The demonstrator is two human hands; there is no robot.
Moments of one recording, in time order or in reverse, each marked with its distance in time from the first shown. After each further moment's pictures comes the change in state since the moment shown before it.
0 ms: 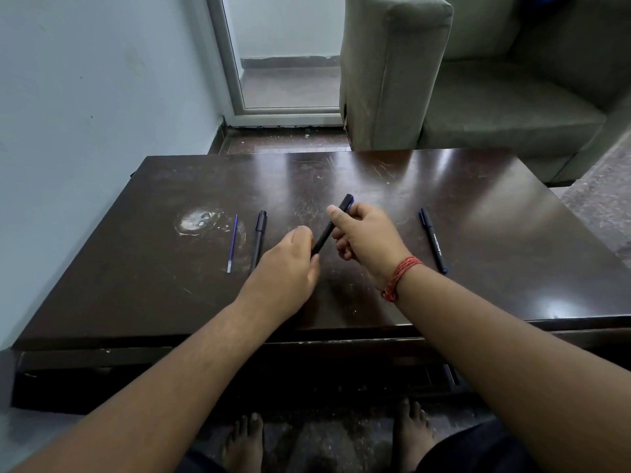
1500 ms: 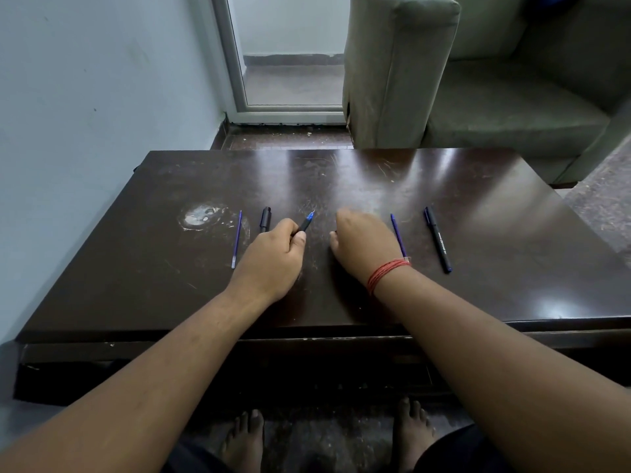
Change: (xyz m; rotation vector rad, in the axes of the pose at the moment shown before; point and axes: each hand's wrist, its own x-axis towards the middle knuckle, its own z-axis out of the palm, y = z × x) left_hand 0.010 -0.027 -0.008 -0.144 0.005 -0.179; right_hand 0.022 0.026 0.007 -1.309 0.084 -0.498
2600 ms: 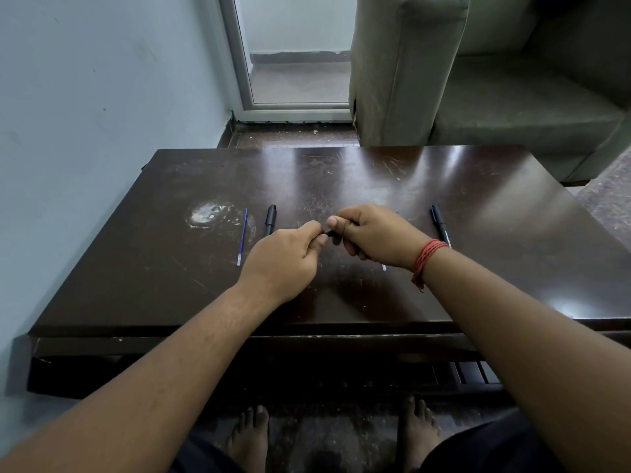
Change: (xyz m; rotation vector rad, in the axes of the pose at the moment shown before) left_hand -0.003 0.008 0.001 0.234 0.021 0.225; right_hand -0.002 0.011 -0.046 0.679 -0.387 -0.026
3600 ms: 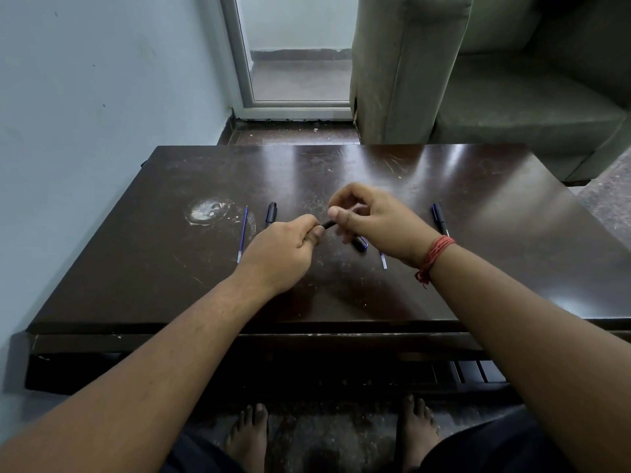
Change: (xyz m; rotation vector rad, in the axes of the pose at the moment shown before) left_hand 0.006 -0.005 -0.009 -0.152 -0.089 -0.059; right_hand -0.003 0.000 -0.004 0.261 0.056 -0.079
